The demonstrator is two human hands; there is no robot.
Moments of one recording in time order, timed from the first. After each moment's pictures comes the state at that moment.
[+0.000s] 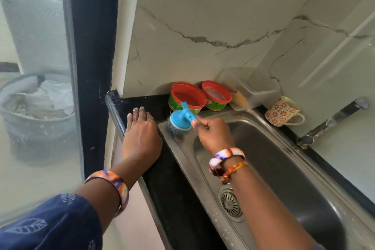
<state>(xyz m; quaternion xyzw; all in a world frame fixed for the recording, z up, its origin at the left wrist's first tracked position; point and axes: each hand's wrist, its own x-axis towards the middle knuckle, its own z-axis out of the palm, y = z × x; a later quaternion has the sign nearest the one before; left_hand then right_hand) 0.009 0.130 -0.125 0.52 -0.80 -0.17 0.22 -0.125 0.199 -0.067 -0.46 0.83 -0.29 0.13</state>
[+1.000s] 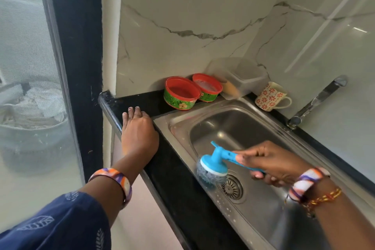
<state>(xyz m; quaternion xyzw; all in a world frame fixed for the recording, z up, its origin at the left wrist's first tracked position) 0.011 0.128 -0.129 0.52 -0.81 -0.17 0.23 -0.134 0.321 -0.008 -0.36 0.81 -0.22 0.41</state>
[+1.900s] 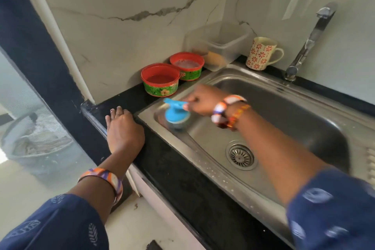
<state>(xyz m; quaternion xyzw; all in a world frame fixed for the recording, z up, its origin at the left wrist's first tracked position) 0.006 0.120 -0.132 0.53 -0.82 -0.12 0.17 -0.161 0.226 -0.049 -0.54 0.82 -0.07 0.18</state>
